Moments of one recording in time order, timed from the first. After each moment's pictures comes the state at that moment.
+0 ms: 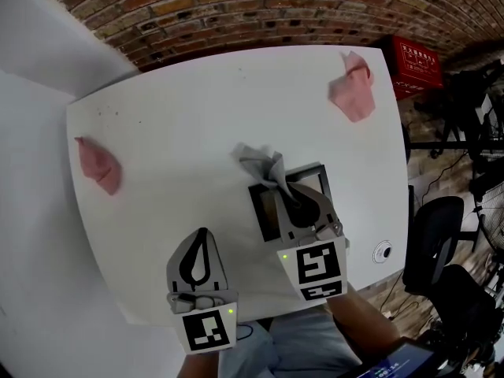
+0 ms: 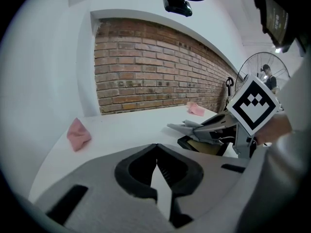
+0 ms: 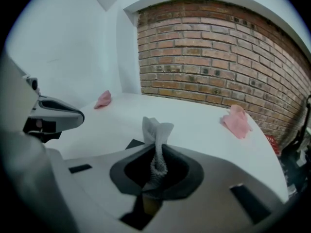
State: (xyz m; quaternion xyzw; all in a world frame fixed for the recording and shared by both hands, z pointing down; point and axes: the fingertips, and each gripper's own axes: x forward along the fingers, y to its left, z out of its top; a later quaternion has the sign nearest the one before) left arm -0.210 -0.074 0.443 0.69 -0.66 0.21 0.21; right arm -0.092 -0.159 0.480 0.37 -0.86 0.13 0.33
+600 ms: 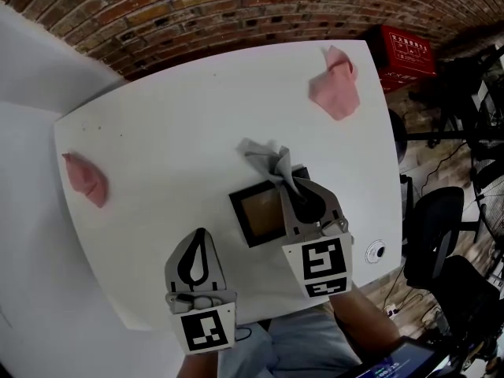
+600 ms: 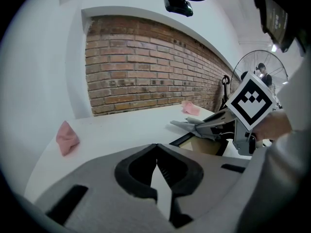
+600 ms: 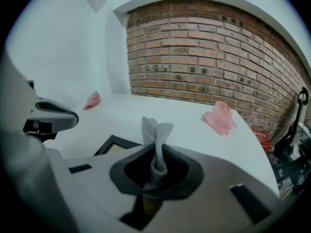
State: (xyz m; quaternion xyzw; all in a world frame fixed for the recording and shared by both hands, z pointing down) left arm -0.182 -0.094 0.447 0.70 -0.65 0.22 0.21; right arm -0.047 -0.183 0.481 0.40 -0.84 0.14 0.33
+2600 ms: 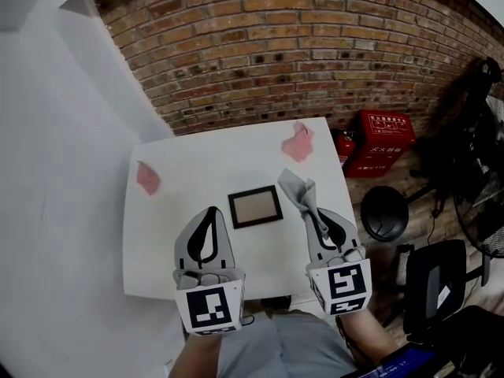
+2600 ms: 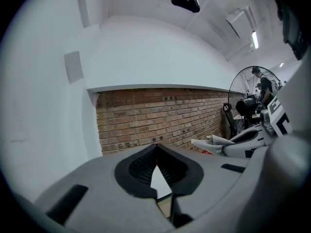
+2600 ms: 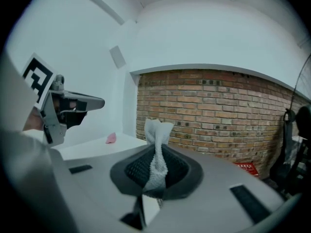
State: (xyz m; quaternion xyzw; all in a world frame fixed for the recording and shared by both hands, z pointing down) left arm -0.076 -0.030 0.192 0.68 -0.73 0.10 -0.03; right arm 0.091 -0.078 0.261 0.42 -0.90 0.02 0.14
